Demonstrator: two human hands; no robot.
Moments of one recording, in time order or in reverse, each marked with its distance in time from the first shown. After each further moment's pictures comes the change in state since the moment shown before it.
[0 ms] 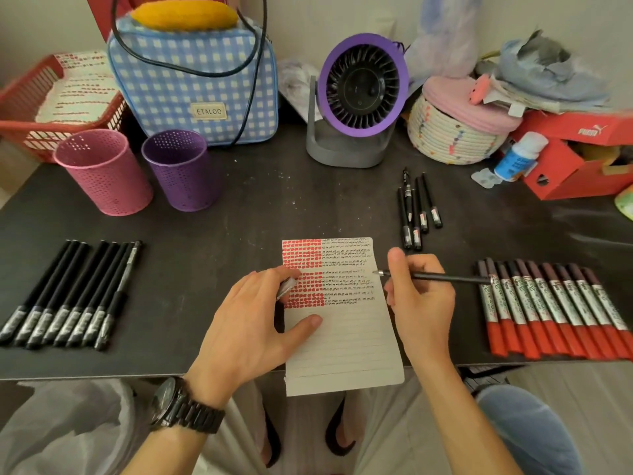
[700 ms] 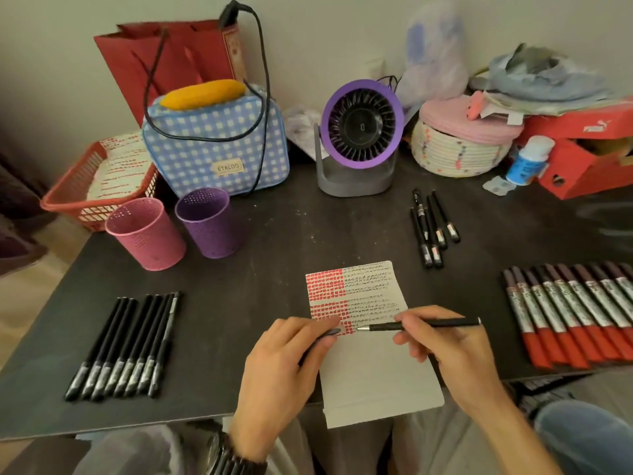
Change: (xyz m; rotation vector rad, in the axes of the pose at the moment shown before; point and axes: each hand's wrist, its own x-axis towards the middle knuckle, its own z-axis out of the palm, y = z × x) left_hand -0.013 -0.002 0.000 -0.004 0.273 0.227; right_hand -0.021 -0.005 -0.024 0.292 -0.378 0.104
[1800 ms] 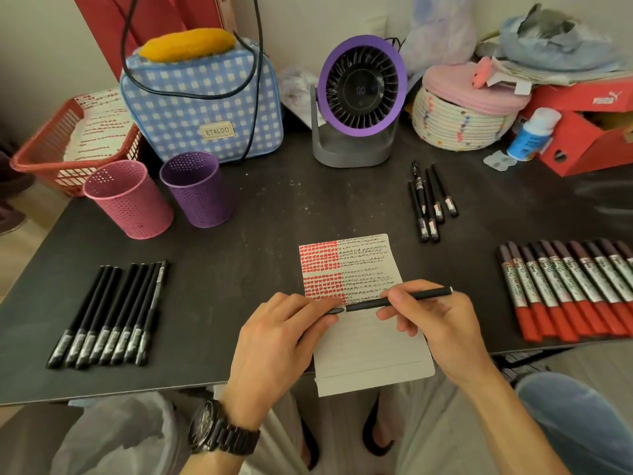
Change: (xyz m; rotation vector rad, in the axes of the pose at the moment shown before) left_hand -0.002 -0.008 0.009 0.087 -0.003 0.133; right_hand -0.002 -0.004 0.005 -0.104 -0.060 0.034
